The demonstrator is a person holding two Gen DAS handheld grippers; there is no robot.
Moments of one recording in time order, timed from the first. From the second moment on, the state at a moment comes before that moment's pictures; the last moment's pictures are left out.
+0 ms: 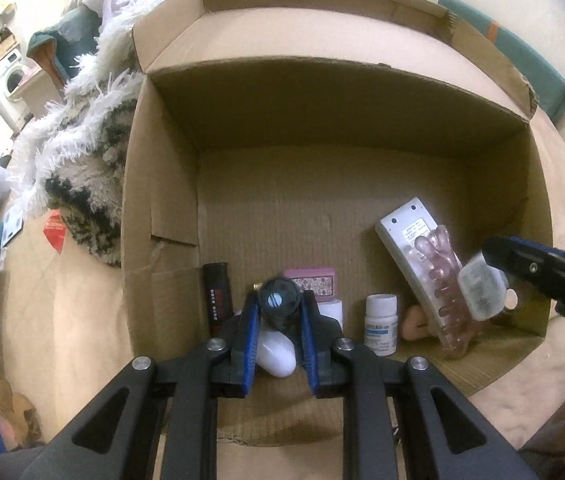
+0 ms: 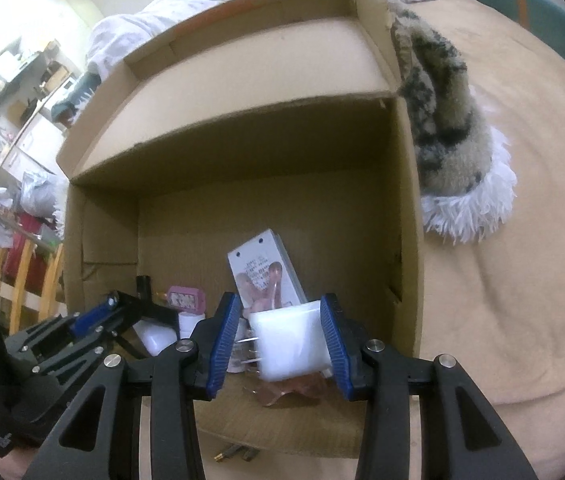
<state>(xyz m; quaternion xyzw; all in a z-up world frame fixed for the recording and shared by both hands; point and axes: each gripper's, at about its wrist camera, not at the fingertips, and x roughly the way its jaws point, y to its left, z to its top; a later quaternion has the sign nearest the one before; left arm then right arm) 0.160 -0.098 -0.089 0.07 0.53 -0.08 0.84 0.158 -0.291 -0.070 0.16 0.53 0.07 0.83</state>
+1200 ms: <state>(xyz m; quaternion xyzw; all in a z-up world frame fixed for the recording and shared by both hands) 0.106 -0.077 -0.025 0.06 0.53 -0.04 0.85 0.085 -0.283 -0.029 0.15 0.50 0.13 0.84</state>
